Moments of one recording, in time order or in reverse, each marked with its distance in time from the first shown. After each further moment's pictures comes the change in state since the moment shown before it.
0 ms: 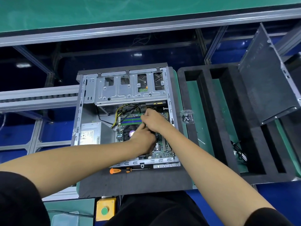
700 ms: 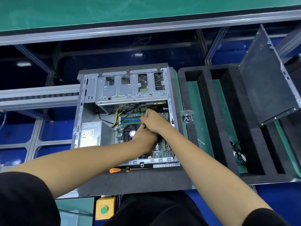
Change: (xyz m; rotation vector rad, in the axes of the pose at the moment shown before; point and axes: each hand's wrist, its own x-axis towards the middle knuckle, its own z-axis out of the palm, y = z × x) left_hand 0.009 0.008 0.002 0.016 0.013 -0.064; right_hand 0.001 0.002 0.003 -0.033 -0.009 0.010
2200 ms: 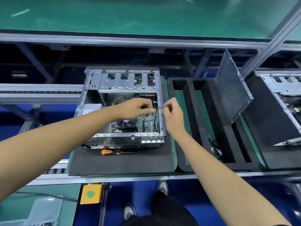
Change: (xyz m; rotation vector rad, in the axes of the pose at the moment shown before) left_hand -0.091 -0.039 -0.068 -0.976 0.416 0.220; right_hand -0.124 0.061 -0.027 0.298 0.666 -0.482
